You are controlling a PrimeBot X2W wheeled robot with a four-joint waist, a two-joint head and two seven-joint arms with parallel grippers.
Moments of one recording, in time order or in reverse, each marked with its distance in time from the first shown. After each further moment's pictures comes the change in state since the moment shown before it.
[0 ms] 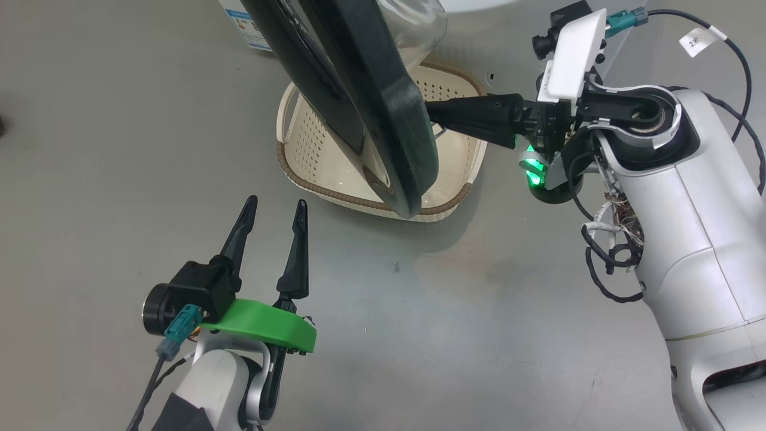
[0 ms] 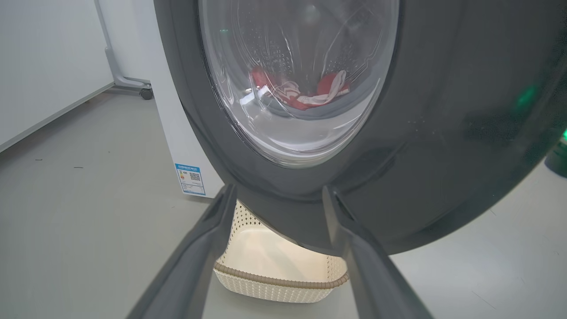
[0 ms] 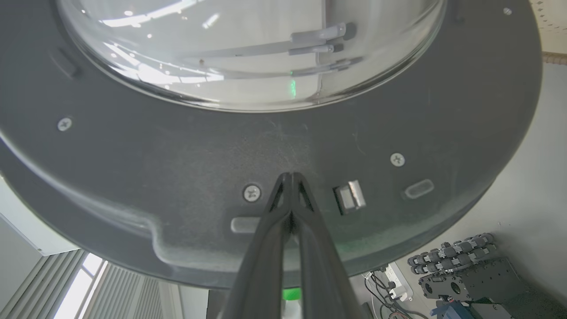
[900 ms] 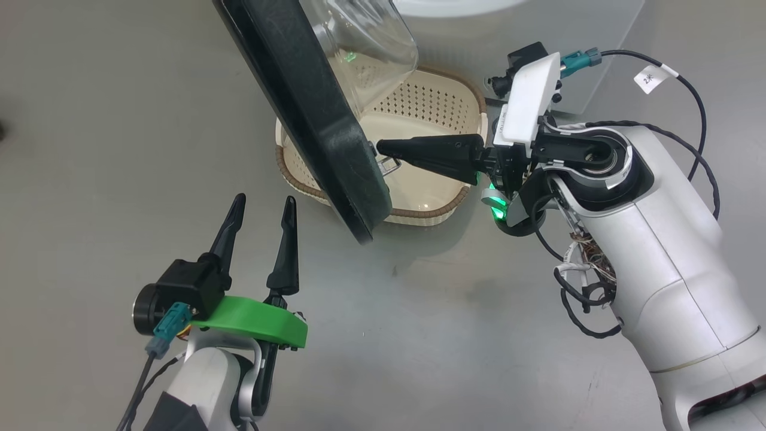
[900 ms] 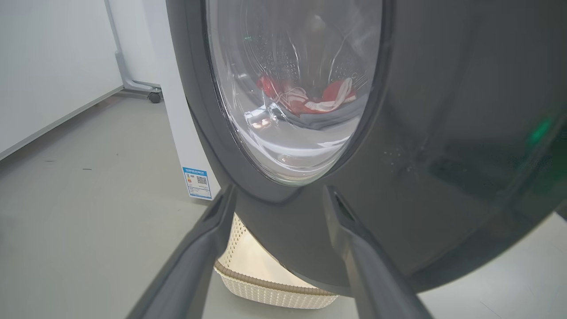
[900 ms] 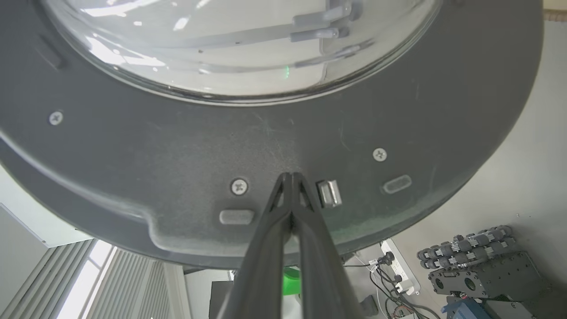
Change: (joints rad) left arm 0.000 0.000 0.027 0.003 -0.001 0.000 0.000; right arm 0.067 0.004 0.148 -0.067 0.117 0.000 -0.119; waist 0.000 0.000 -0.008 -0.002
